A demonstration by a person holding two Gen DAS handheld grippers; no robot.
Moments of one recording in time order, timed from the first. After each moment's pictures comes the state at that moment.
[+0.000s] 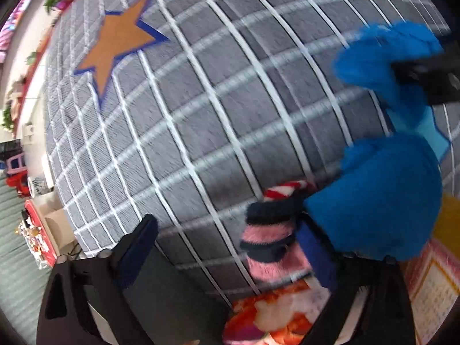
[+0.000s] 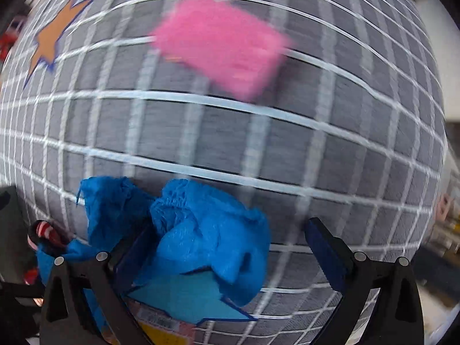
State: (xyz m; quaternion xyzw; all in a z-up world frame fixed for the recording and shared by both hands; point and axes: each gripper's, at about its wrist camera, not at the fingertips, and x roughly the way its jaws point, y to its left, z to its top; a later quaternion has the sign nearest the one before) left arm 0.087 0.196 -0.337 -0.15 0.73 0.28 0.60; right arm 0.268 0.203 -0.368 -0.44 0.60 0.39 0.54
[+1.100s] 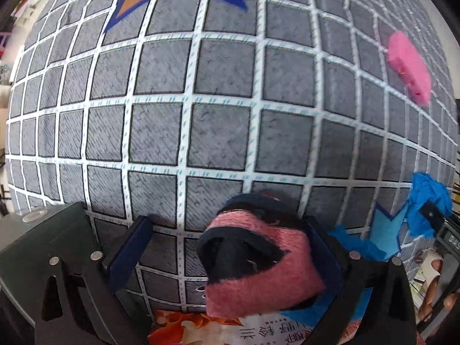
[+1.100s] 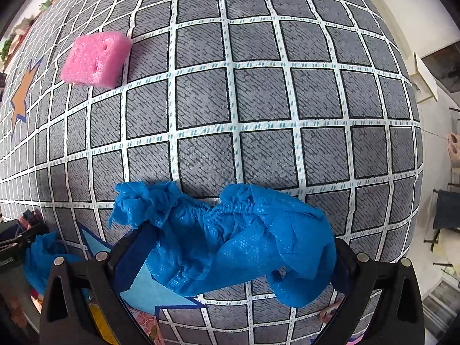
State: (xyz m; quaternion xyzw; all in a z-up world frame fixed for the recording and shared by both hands) left arm 0.069 0.208 -0.364 -0.43 0.63 0.34 0.55; right arm 0.362 0.170 -0.389 -0.34 0.64 0.34 0.60
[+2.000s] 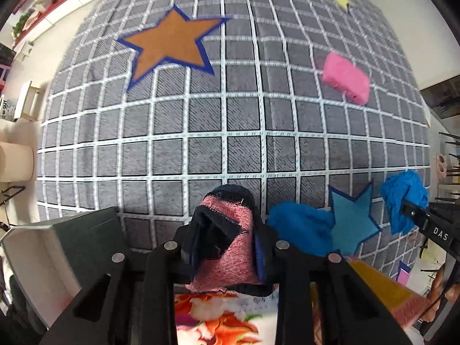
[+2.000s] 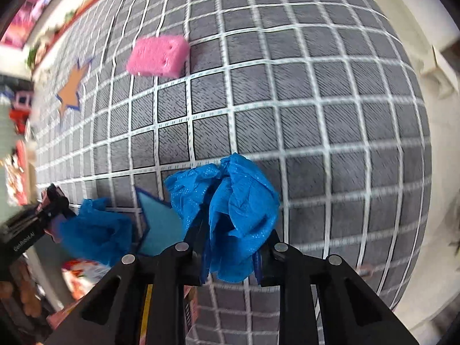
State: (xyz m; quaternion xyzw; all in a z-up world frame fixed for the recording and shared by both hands) left arm 0.063 0.210 -0.298 -0.37 0.58 0.34 0.64; right arm 0.280 0.088 -0.310 -0.26 0.67 0.40 0.57
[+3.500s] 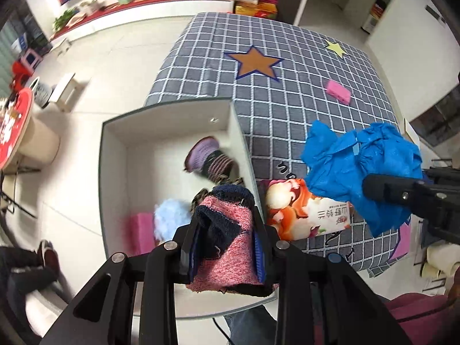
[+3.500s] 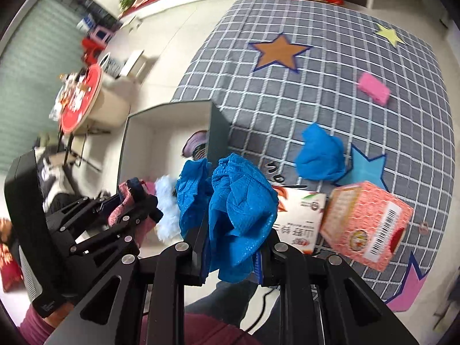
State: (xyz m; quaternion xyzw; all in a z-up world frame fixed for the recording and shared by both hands) left arm -0.153 0.097 -0.176 -0.36 0.48 0.42 0.68; right arm 0.013 0.081 -0.145 -0.33 0.56 0.59 0.49
